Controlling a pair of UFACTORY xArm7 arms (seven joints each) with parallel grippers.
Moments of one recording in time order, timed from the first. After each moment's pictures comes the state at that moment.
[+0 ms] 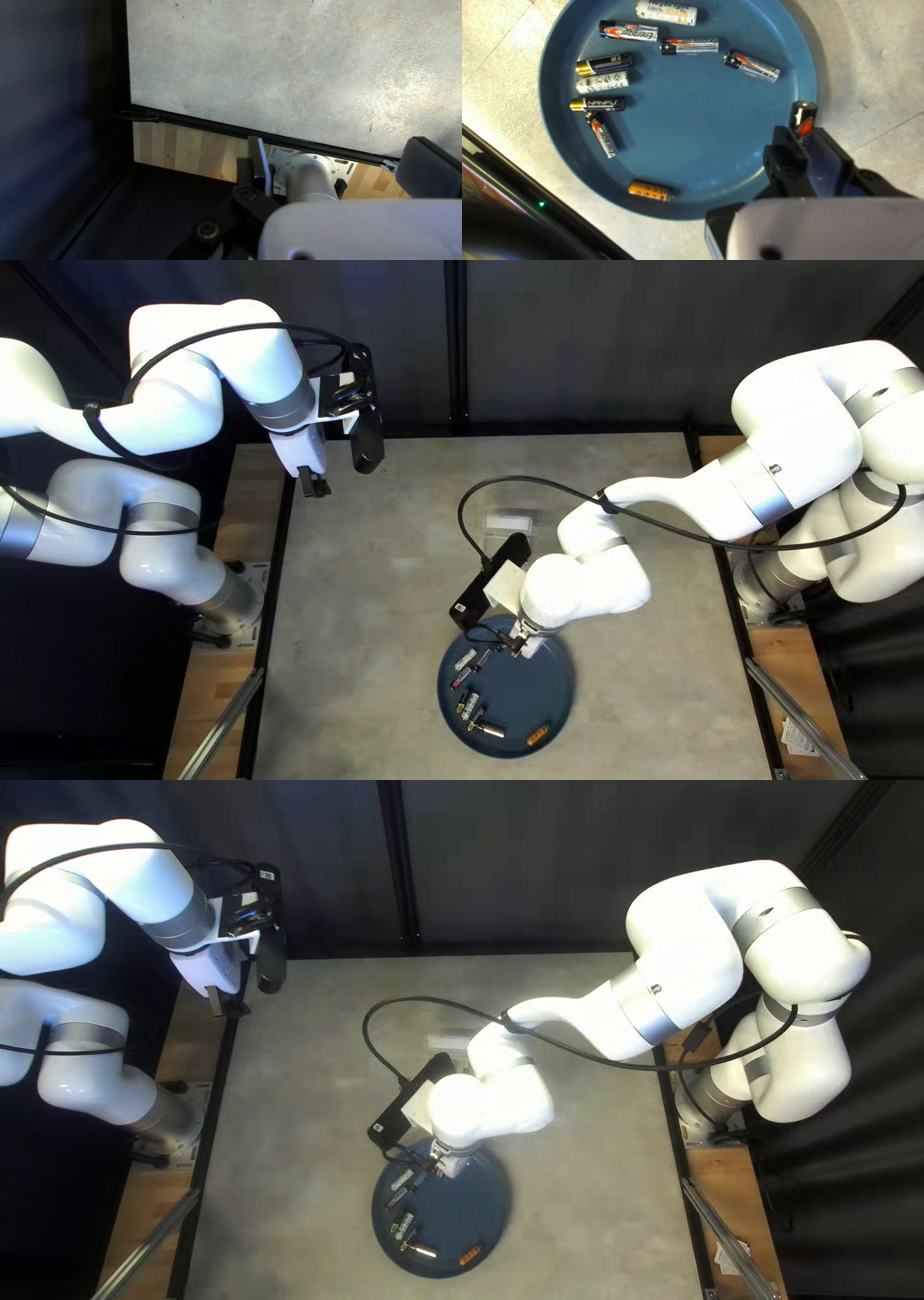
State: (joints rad) left arm 0.11 -0.70 0.10 0.86 0.19 1.57 0.04; right arm -0.02 0.30 0.24 1.18 -0.15 0.89 0.88
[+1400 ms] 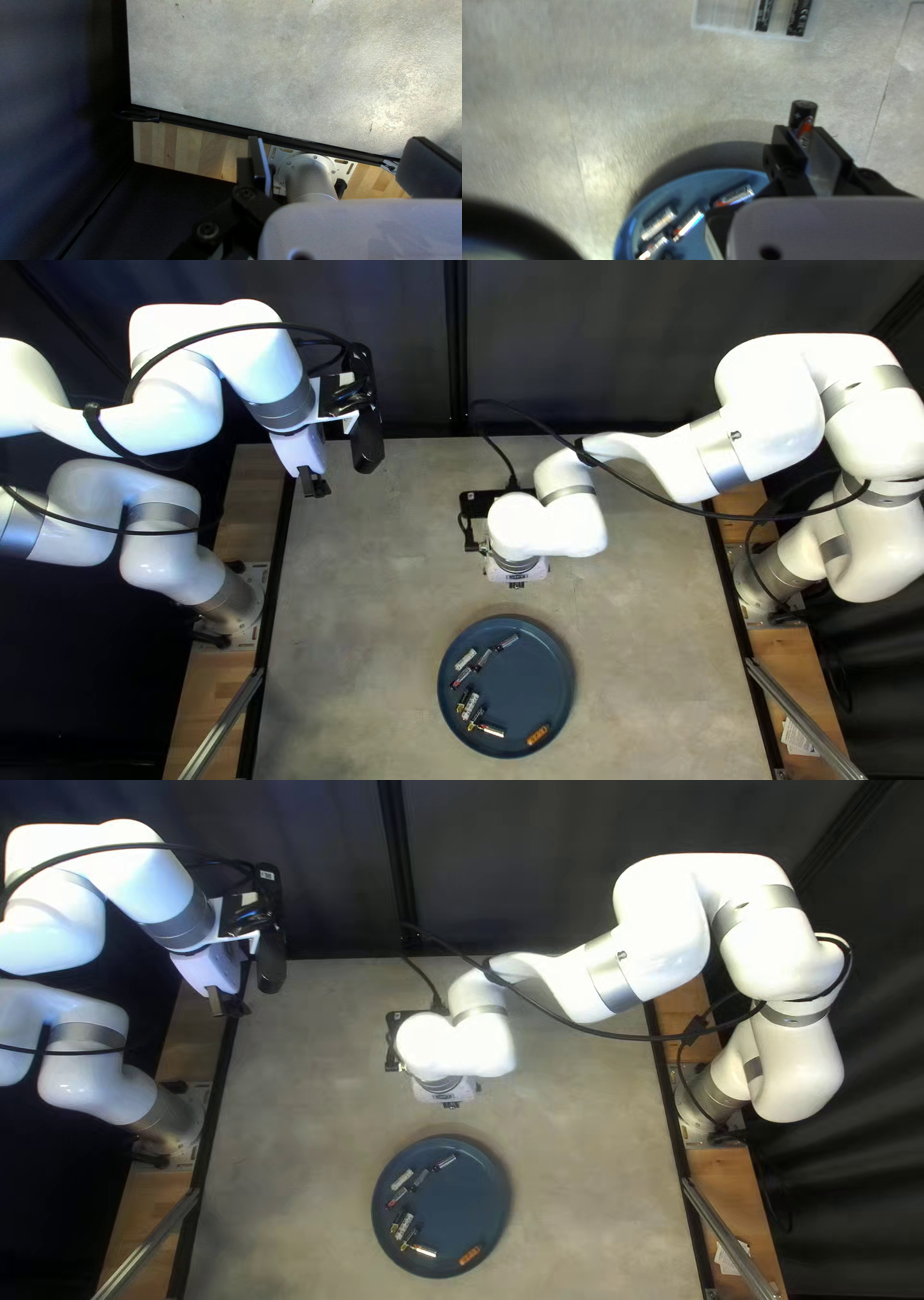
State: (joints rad) left arm 0.11 -0.70 0.10 0.86 0.19 1.57 0.04; right arm 0.00 0.31 0.05 1.19 -0.17 0.96 1.80
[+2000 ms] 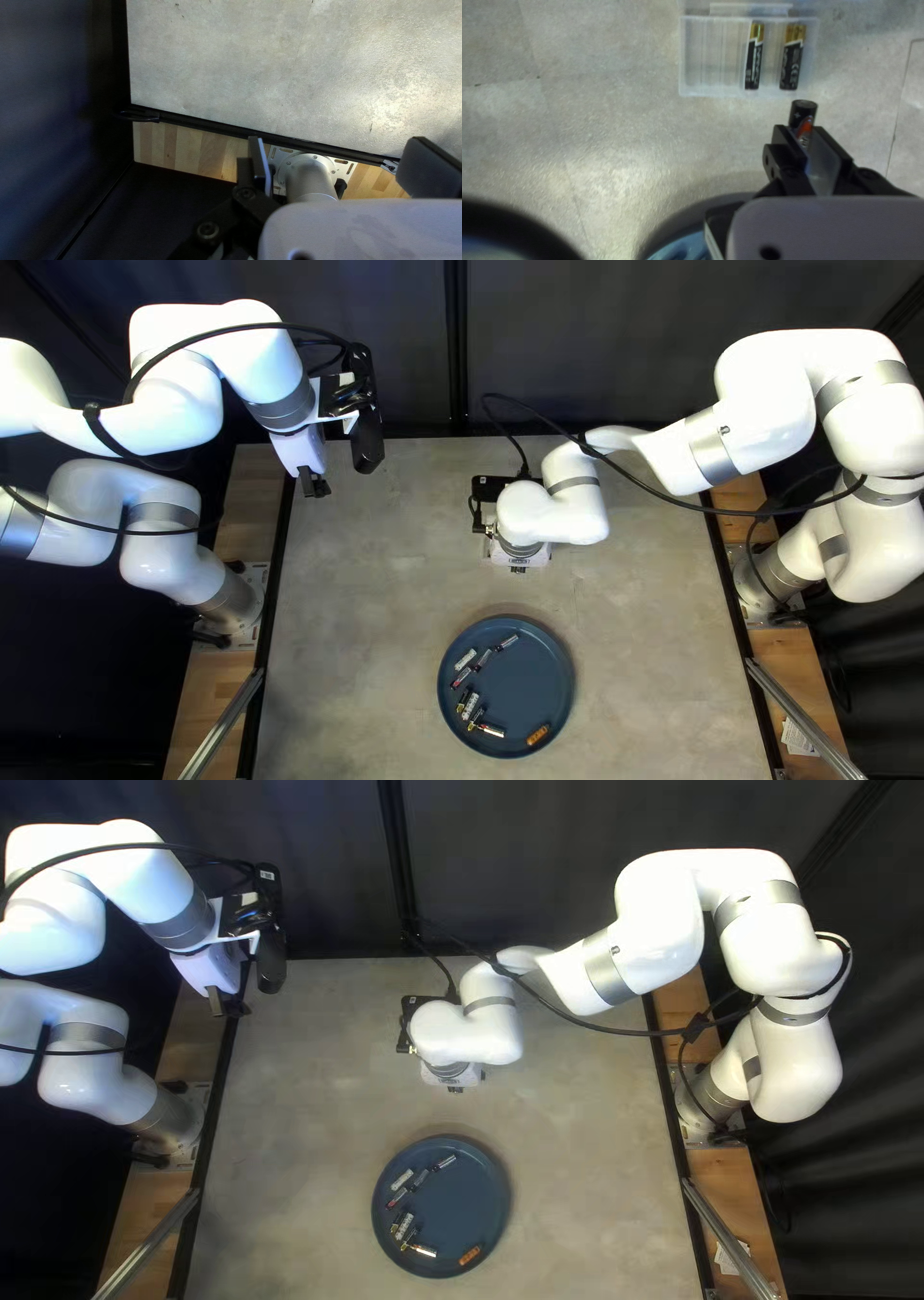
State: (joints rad) left arm 0.11 -0.70 0.10 0.86 0.19 1.57 0.04; right arm -0.07 0.34 0.03 1.13 -0.18 0.85 1.70
